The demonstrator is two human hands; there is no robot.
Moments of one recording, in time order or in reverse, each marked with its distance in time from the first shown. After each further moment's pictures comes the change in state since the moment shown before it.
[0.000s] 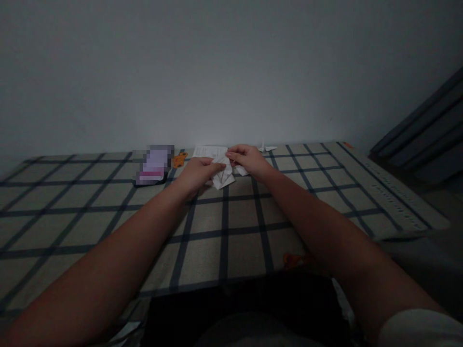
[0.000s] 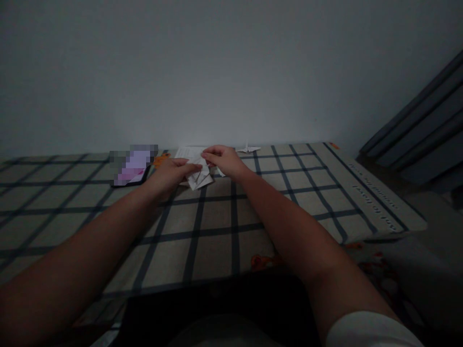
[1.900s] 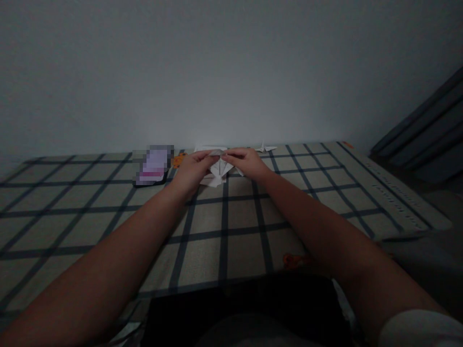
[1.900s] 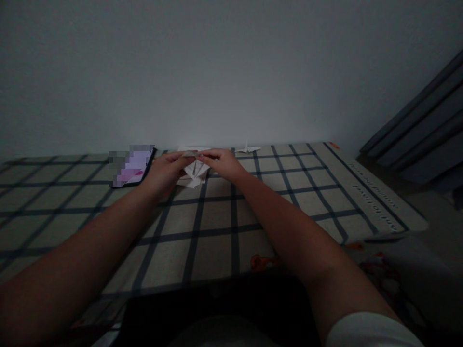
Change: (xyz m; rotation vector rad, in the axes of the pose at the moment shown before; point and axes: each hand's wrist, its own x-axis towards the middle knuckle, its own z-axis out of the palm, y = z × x) left_hand 0.002 0.003 0.000 -0.237 0.024 0.115; right_hand 0.002 0.012 -0.005 -0.245 -0.073 -0.289
